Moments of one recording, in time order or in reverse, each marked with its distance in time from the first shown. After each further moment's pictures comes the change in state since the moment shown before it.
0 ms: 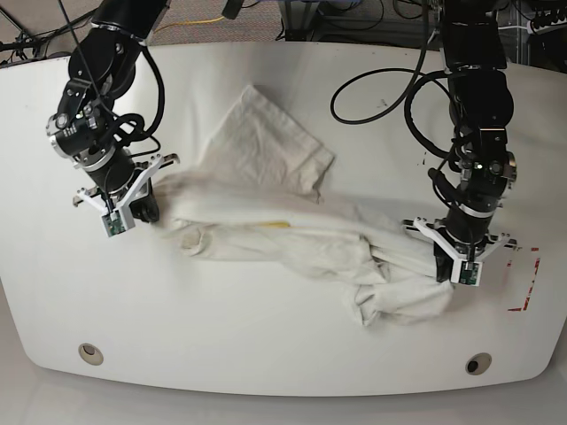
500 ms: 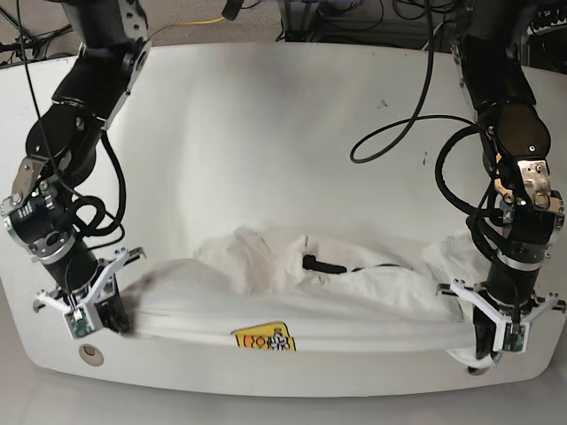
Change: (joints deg) left arm -16.7 -5.1 -1.3 5.6 -1.9 -1.3 7.0; right arm 24.2 9.1 -5.2 -5.1 2.3 1.0 -1.9
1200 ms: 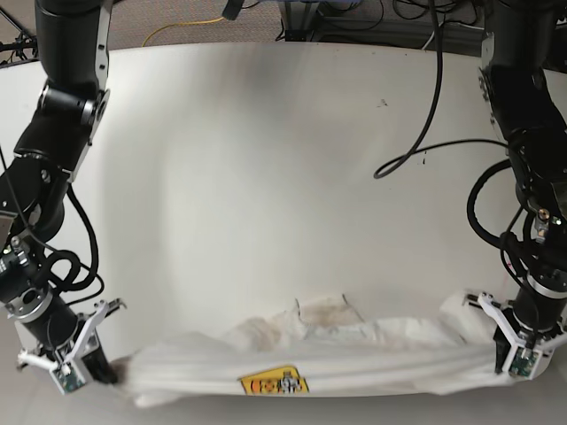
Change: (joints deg) left arm -3.5 -5.4 0.2 1.2 -0.7 -12.2 11.5; right arm 7.8 7.4 -6.3 -5.2 0.6 0.4 0.2
